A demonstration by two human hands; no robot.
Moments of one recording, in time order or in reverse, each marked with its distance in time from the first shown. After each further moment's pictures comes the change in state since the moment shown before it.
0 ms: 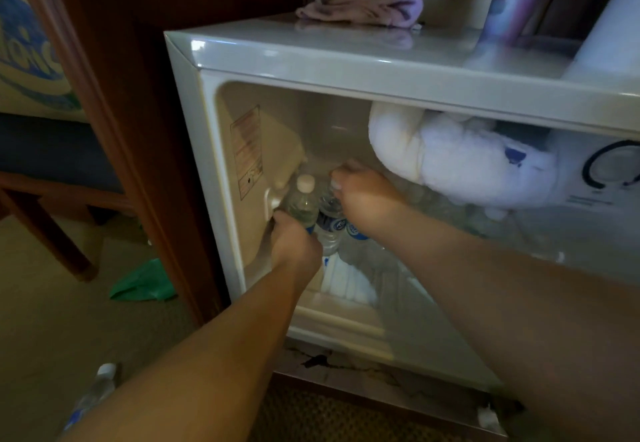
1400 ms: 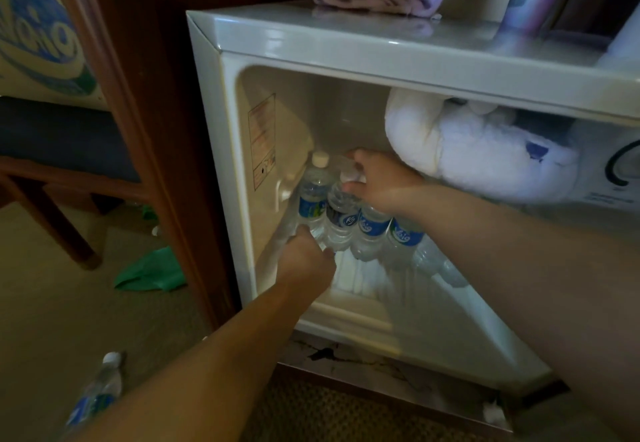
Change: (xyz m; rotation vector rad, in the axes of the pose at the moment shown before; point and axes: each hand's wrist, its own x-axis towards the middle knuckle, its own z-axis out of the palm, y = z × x) left_hand -0.016 -0.030 0.007 0.069 -0.156 0.061; right_hand 0.016 0.018 -0.005 0.229 -0.086 0.081
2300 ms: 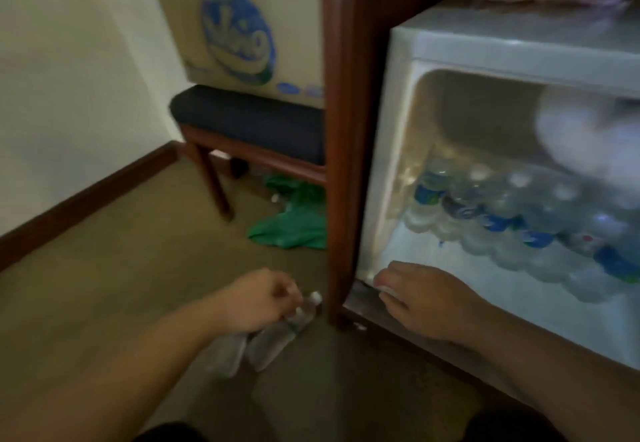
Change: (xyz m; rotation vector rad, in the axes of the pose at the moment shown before) left_hand -0.117 -0.169 -0.207 0.248 -0.423 0.032; right_hand -0.131 -0.095 0.116 -0.016 -0.215 -0.516
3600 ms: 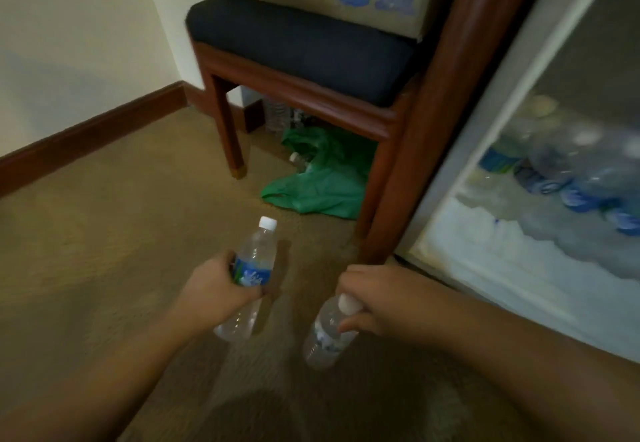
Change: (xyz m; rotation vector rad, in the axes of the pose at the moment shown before) left_hand 0.016 -0.163 0.065 -0.183 0.376 -0.419; right_hand 0.073 -0.099 0.047 -0.028 -0.432 -0.087
